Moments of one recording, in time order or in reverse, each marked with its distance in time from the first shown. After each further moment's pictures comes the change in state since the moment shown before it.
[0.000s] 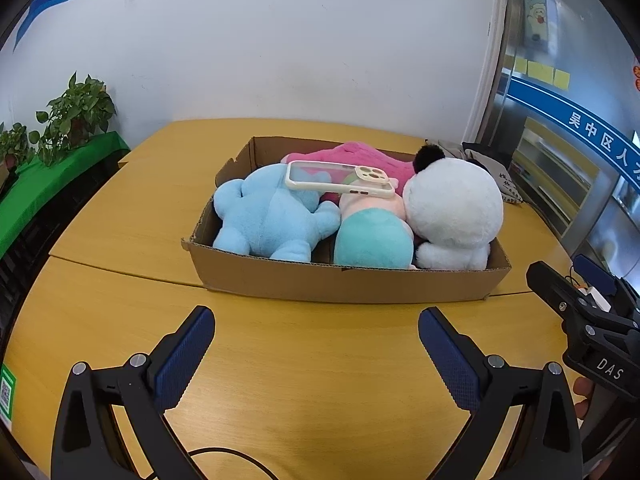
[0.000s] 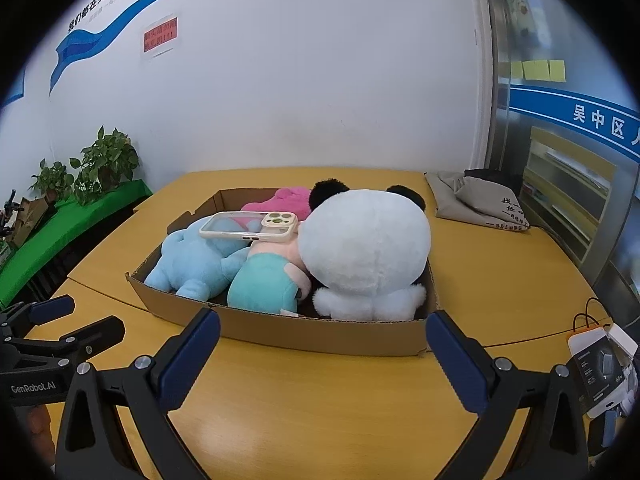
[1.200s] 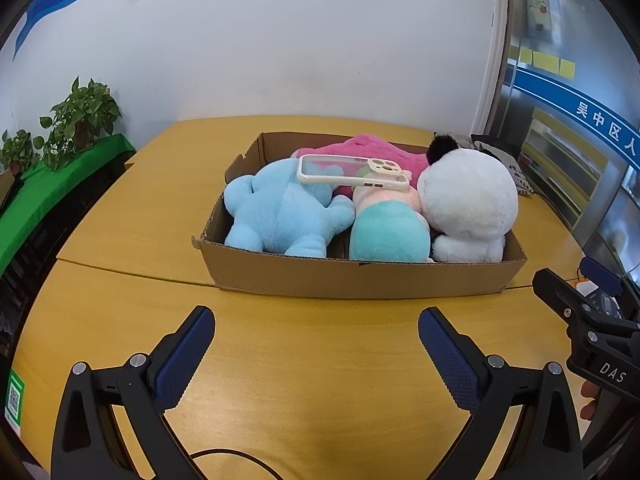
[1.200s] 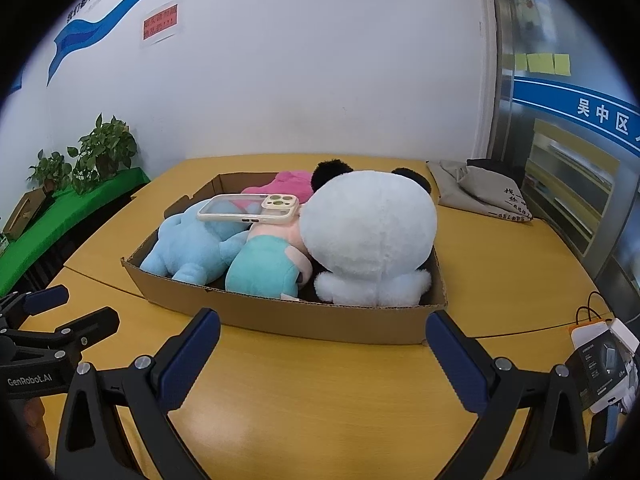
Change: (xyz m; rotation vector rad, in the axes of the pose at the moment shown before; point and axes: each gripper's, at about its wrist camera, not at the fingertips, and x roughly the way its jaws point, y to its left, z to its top) left arm 0.008 0.006 -0.002 0.029 0.007 0.047; right arm 0.006 0.002 -0.010 0.001 0.042 -0.003
